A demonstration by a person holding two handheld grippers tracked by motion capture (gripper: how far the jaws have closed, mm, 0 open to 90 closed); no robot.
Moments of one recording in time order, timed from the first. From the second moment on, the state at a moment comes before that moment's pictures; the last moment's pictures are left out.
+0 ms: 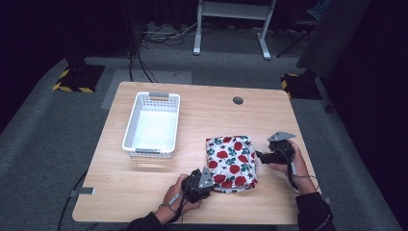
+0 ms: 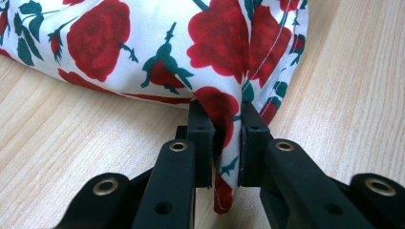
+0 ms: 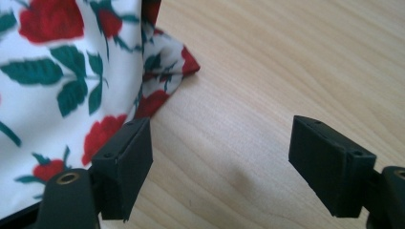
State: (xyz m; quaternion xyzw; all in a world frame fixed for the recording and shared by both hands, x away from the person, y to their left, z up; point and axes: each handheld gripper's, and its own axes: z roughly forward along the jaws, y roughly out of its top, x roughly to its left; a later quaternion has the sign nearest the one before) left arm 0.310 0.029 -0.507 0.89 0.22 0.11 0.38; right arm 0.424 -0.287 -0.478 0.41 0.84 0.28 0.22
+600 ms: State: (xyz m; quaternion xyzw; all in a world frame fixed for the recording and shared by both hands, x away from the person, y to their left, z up) left arm 0.312 0.033 -0.507 0.89 0.22 0.10 0.38; right arm 0.425 -0.242 -0.448 0.37 0.83 0.37 0.18
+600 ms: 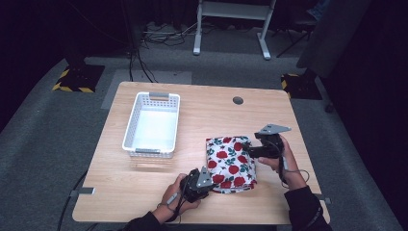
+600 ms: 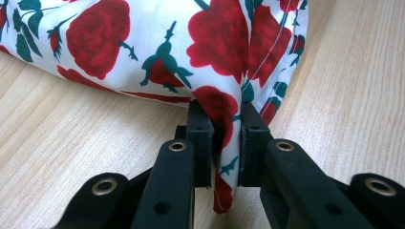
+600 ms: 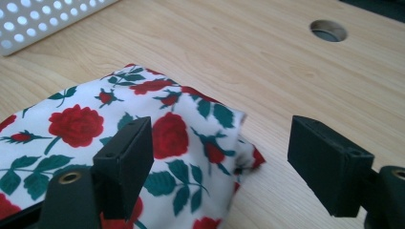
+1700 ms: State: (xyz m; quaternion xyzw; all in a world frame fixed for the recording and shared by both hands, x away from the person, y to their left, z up) left arm 0.313 0.045 -0.506 0.90 0.22 0.10 0.37; right arm 0.440 -0.213 -0.496 0.37 0.86 0.34 0.10
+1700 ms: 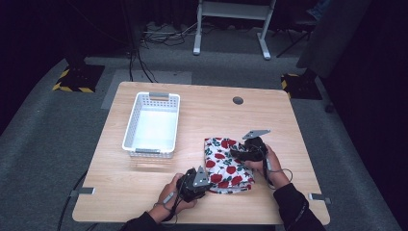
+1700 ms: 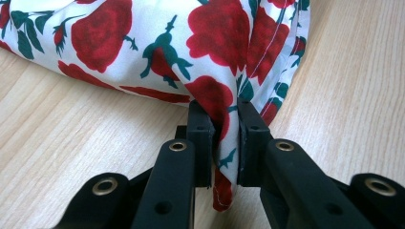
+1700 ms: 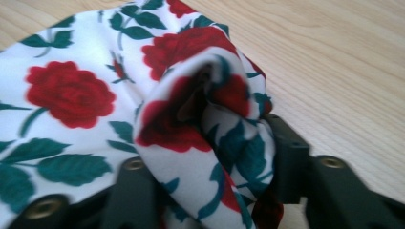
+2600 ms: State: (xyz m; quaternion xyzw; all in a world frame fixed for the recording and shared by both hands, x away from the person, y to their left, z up) left arm 0.318 0.086 -0.501 0.90 0.25 0.10 0.35; right arm 0.439 -0.178 -0.497 0.35 0.86 0.35 0.07
